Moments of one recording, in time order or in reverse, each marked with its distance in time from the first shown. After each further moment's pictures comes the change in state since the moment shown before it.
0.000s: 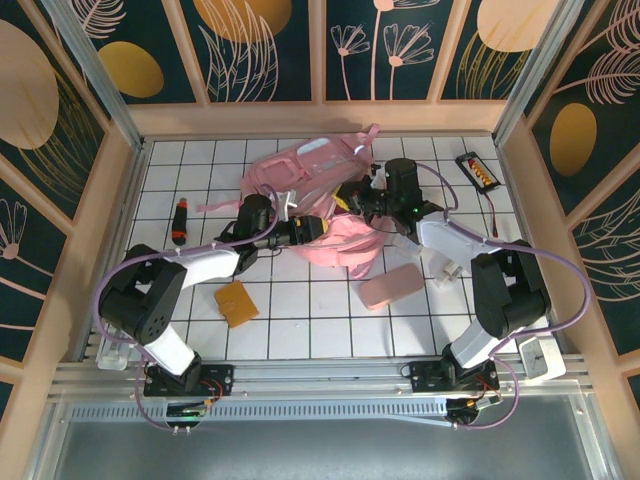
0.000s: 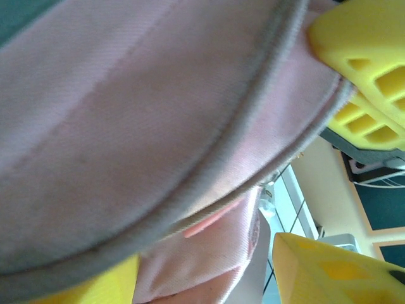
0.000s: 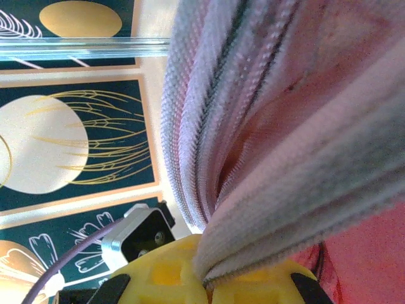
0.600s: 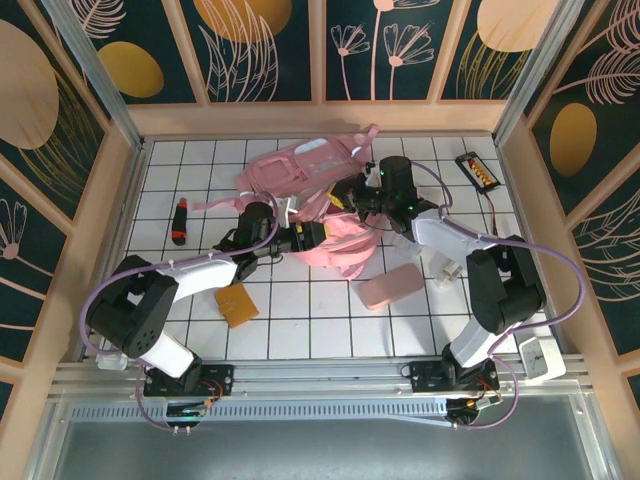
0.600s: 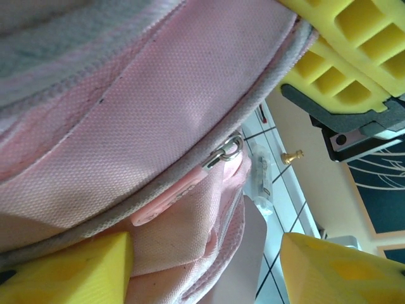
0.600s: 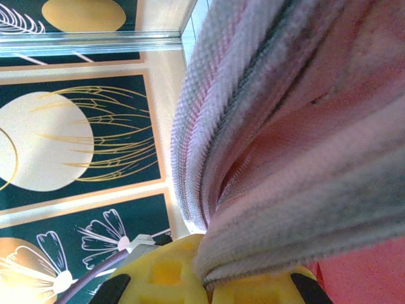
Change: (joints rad) left arm -0.042 -0.071 -0.053 -0.010 -0.101 -0.019; right arm 0.019 0.032 0.034 0.009 -0.005 0.023
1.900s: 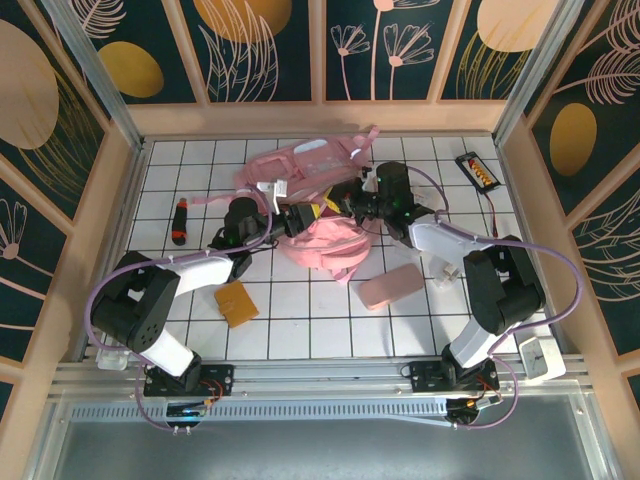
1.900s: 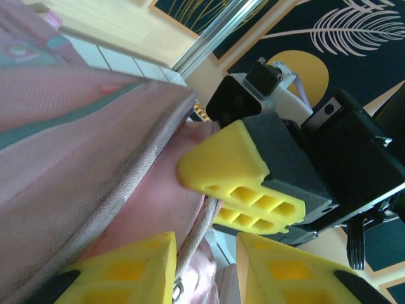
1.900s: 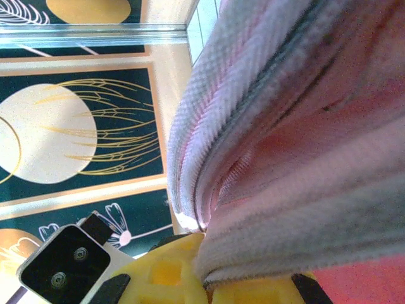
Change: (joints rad) left arm 0.068 0.023 -0.019 0.319 0.015 0.035; right arm 0.028 0.000 -0.050 0.087 0.007 0.024
